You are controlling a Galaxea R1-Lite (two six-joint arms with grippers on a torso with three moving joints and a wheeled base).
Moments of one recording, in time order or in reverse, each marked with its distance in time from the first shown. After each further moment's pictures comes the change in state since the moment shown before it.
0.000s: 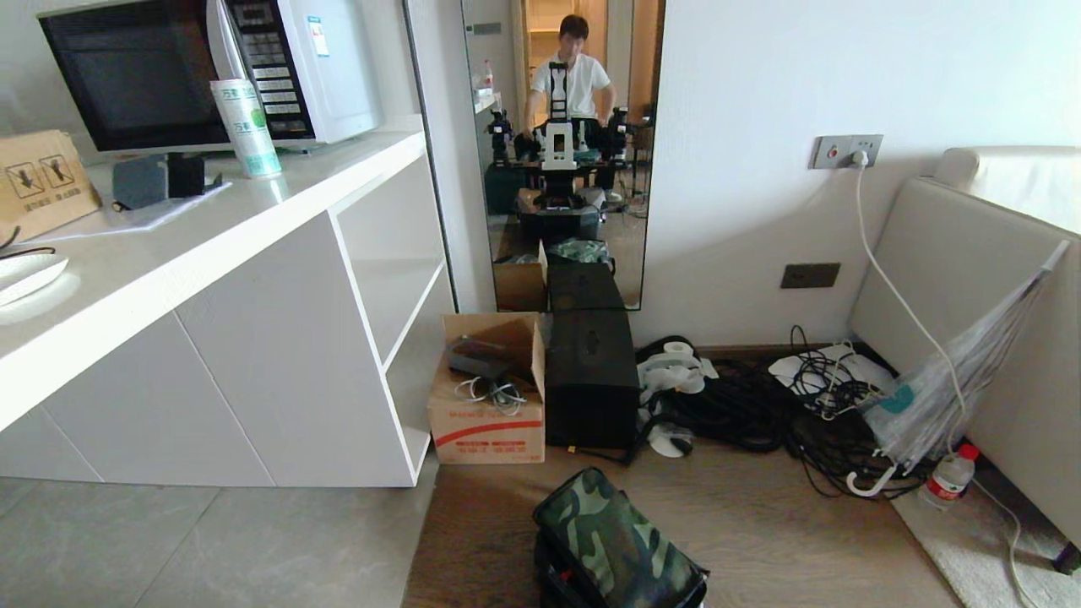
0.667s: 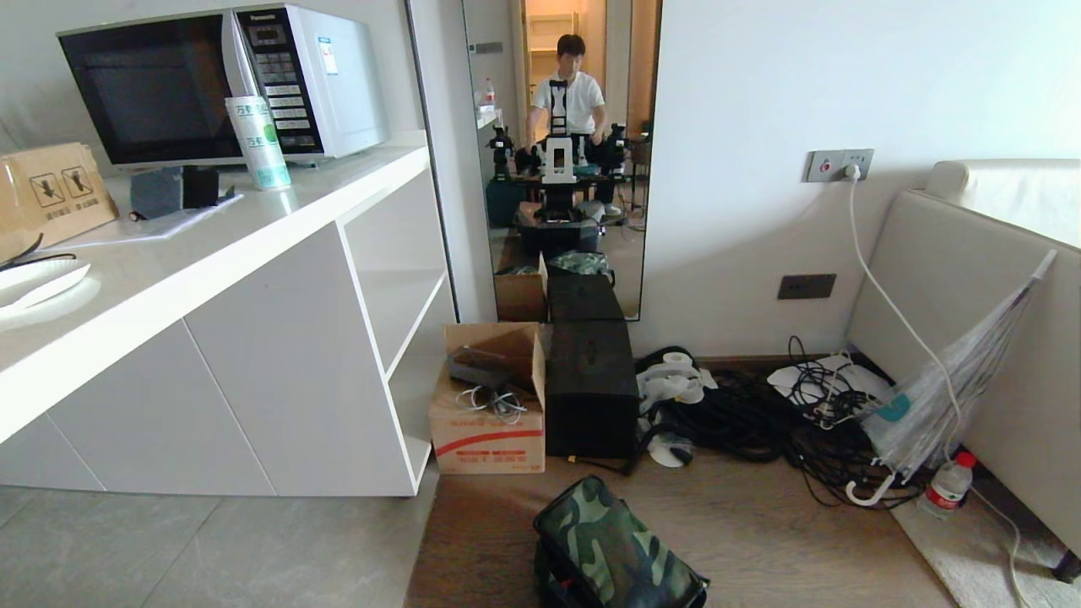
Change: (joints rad) left arm 0.000 0.000 -0.003 0.008 -0.002 0.023; right arm 0.000 0.000 0.000 0.000 0.000 0.000
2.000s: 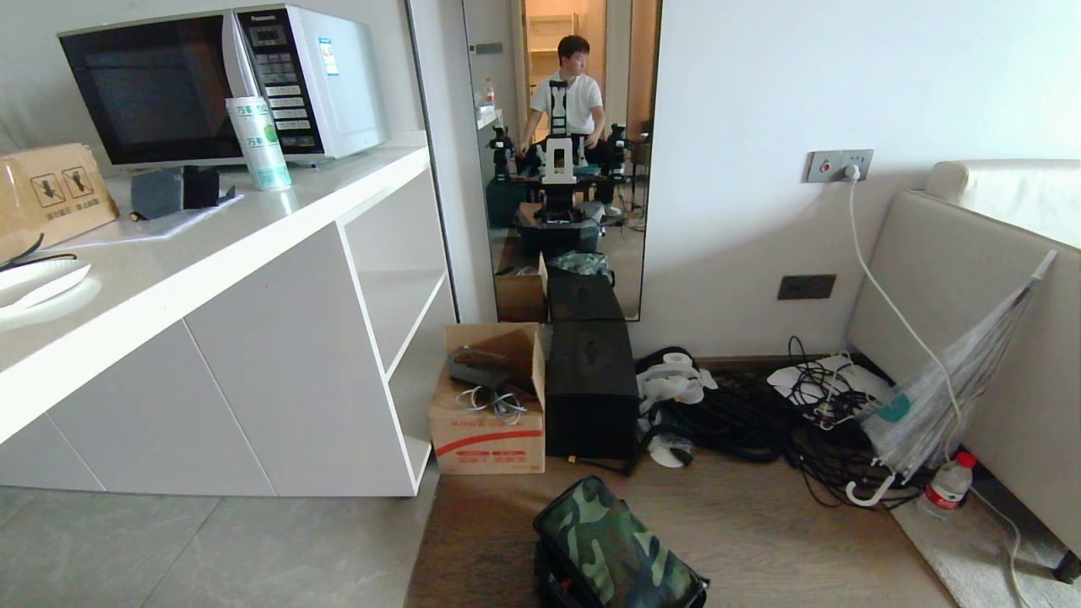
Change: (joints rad) left arm 0.000 0.000 0.001 -0.005 0.001 -0.010; right arm 0.000 0.000 0.001 -0.001 0.000 0.000
